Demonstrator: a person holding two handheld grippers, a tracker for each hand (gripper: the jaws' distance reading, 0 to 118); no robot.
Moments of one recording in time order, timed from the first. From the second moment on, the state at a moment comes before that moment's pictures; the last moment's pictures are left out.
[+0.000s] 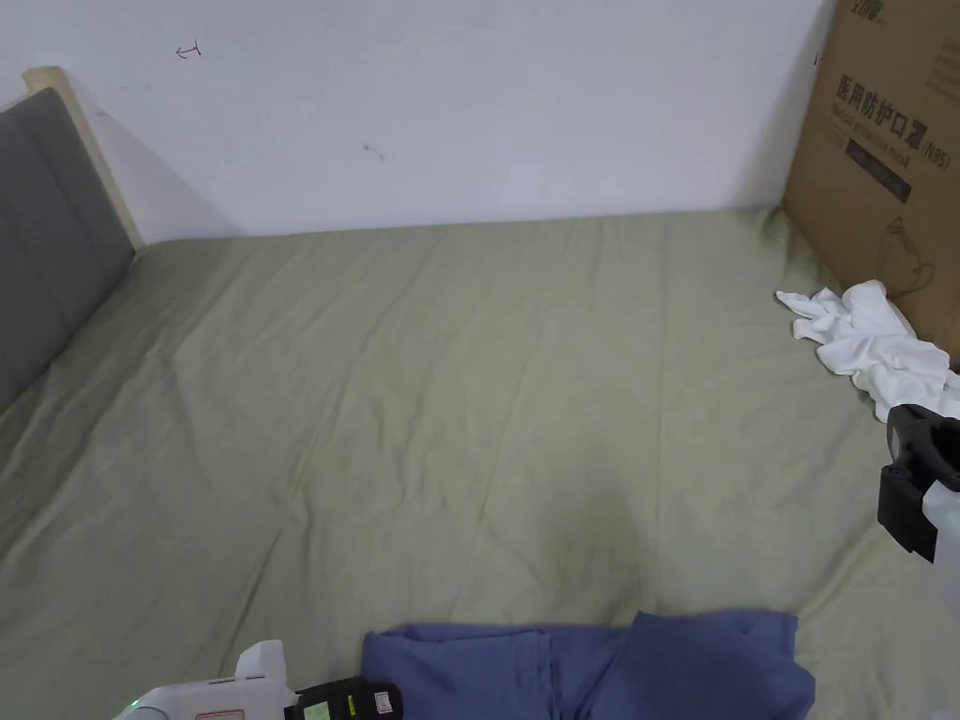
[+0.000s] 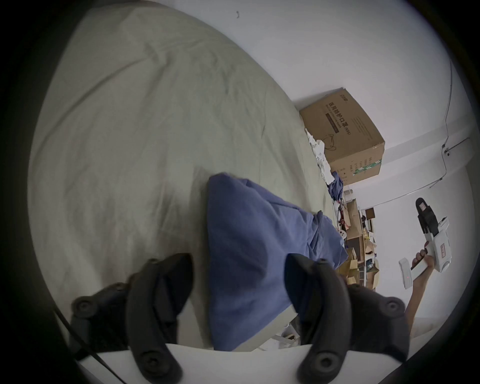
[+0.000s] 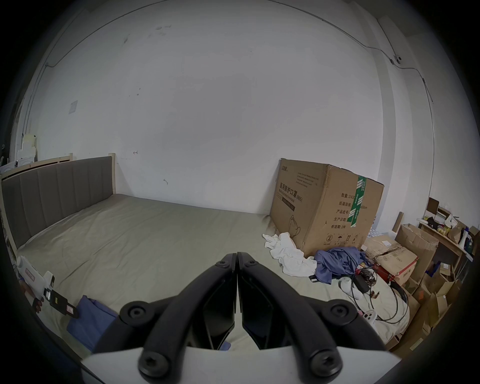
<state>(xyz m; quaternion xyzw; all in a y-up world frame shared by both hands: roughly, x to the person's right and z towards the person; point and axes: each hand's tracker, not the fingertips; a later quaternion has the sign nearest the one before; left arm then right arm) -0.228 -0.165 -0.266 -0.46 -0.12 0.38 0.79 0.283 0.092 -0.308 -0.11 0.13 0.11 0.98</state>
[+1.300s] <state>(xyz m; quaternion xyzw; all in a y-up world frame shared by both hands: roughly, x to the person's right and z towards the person) -0.103 0.007 -0.304 -0.51 -0.10 0.14 0.84 0.331 0.104 -0.295 -0.07 0.15 0.05 0.99</state>
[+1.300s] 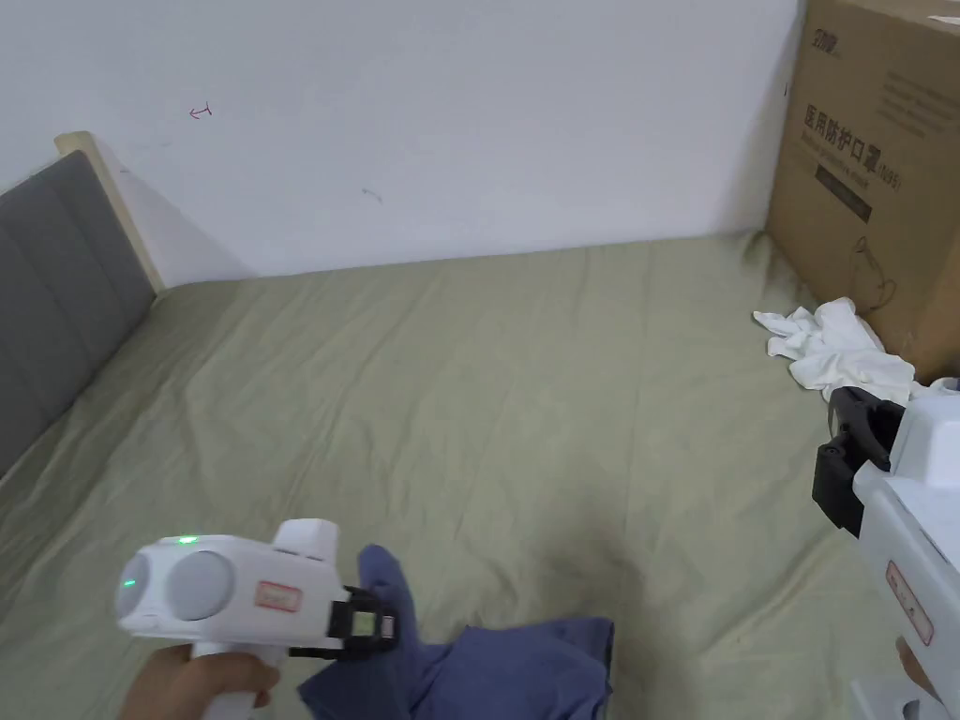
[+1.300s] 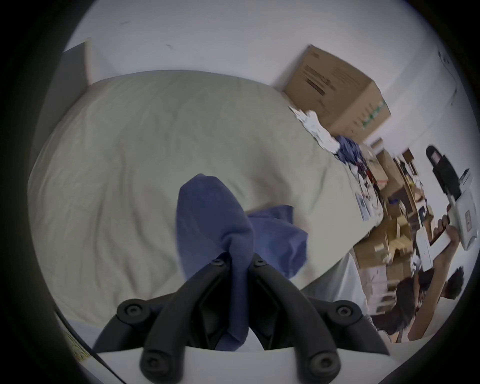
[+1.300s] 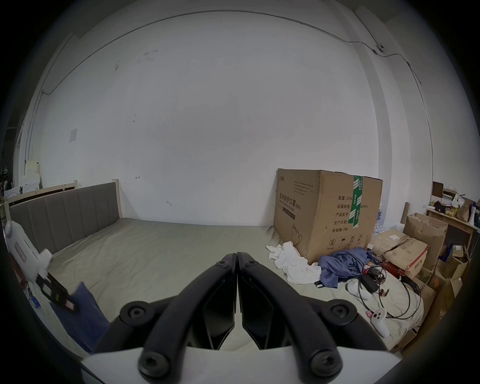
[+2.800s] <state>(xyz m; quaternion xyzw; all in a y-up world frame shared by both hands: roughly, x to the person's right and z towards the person) -0.006 -0.081 -0.271 -0.28 0.01 0.10 0.95 0.357 0.107 -0.287 -0.08 0.11 0.06 0.99</state>
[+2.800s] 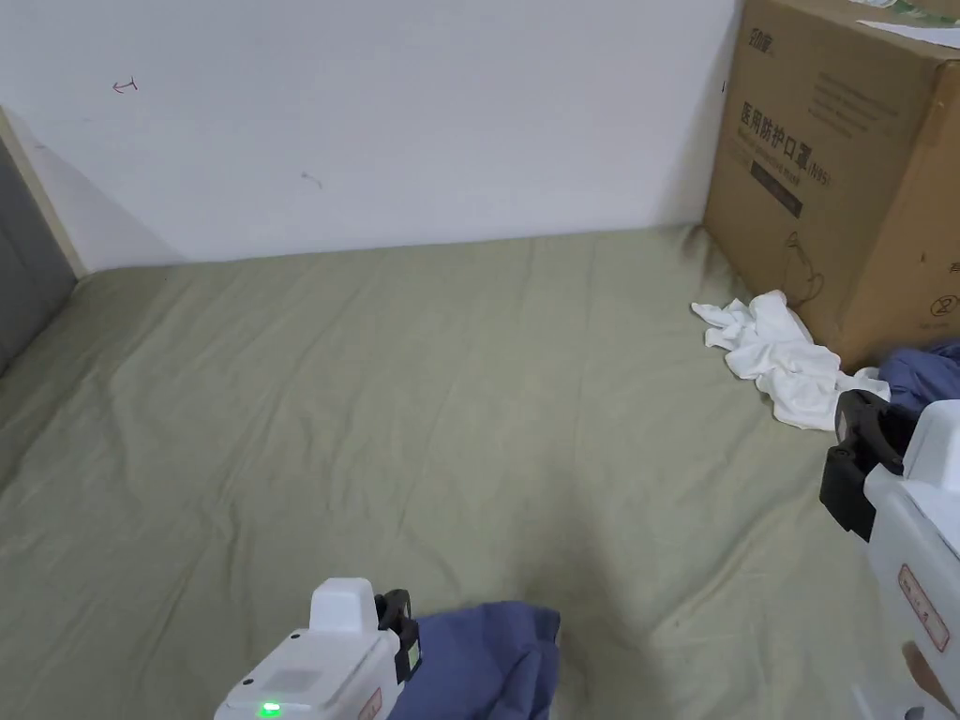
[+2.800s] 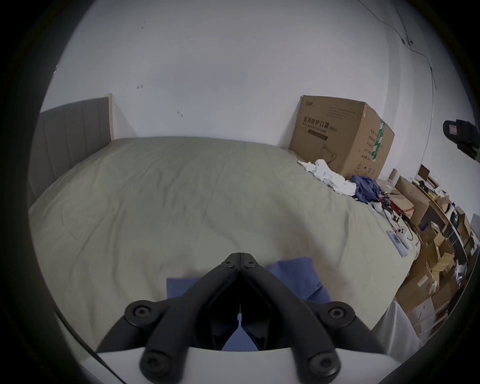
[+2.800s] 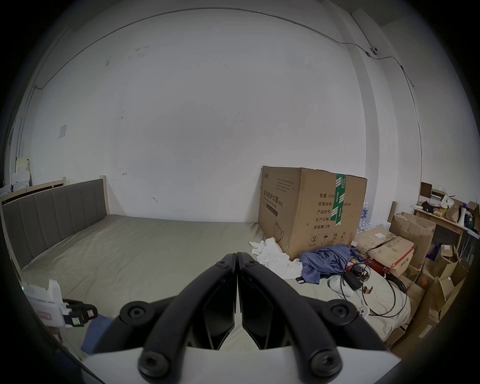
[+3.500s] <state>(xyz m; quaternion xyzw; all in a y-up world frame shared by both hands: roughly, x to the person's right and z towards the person) 0.120 -0.156 -0.264 -0.35 -0.09 -0.01 0.93 0.379 0.101 -0.279 -0.10 0.08 0.07 0.99</state>
